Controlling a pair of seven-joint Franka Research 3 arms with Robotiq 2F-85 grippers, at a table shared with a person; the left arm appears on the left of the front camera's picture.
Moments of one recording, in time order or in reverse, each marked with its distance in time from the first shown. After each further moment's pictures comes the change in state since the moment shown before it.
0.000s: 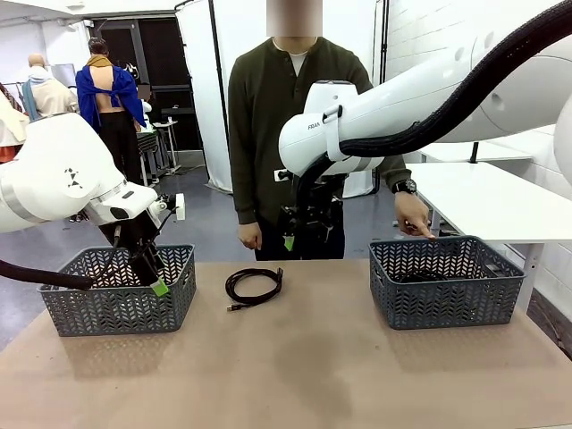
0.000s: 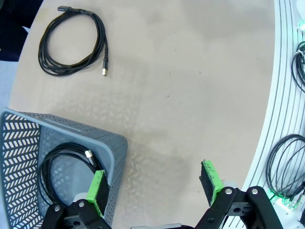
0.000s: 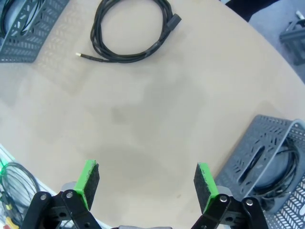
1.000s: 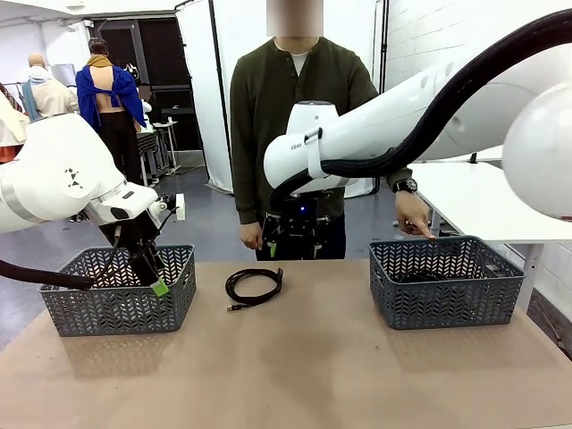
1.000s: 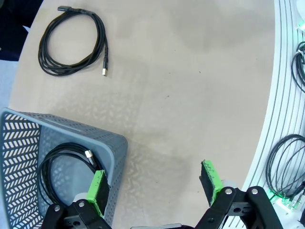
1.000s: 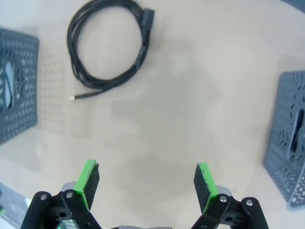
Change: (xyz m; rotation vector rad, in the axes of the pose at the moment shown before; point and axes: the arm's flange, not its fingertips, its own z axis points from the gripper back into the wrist) left arm 0.000 0.000 0.000 0.000 0.000 0.000; right arm 0.025 0.018 -0.047 -0.006 0.026 -0.488
